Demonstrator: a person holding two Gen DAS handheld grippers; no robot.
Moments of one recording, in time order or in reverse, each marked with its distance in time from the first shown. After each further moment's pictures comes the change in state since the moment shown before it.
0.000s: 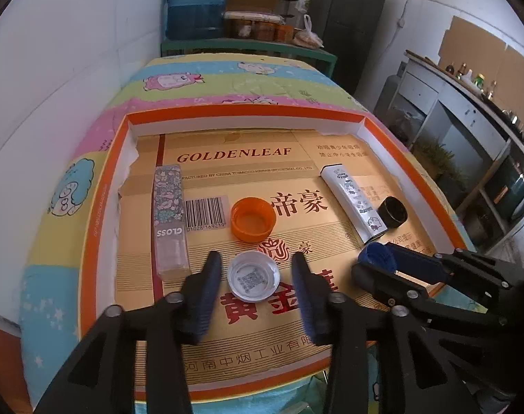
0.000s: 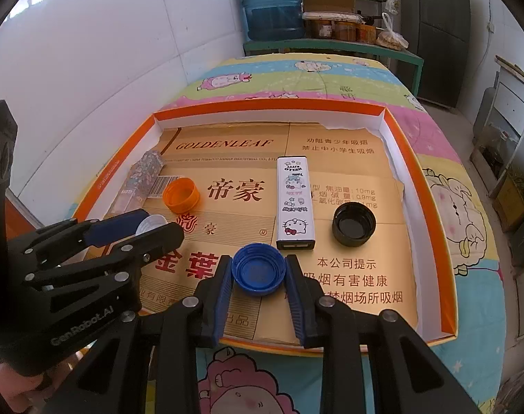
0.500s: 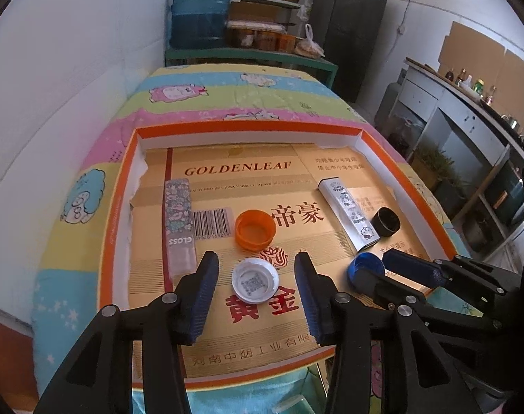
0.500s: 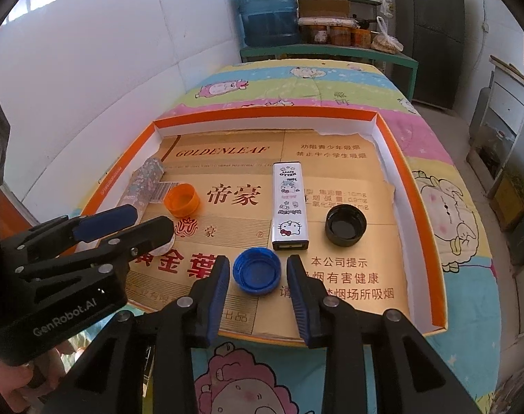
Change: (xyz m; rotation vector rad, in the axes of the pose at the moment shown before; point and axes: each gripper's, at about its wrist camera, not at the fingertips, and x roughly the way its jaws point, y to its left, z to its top) left arm -0.018 -0.003 0.003 -0.003 -0.040 0.012; right arm -0.012 -0.002 -0.002 0.014 -0.025 -0.002
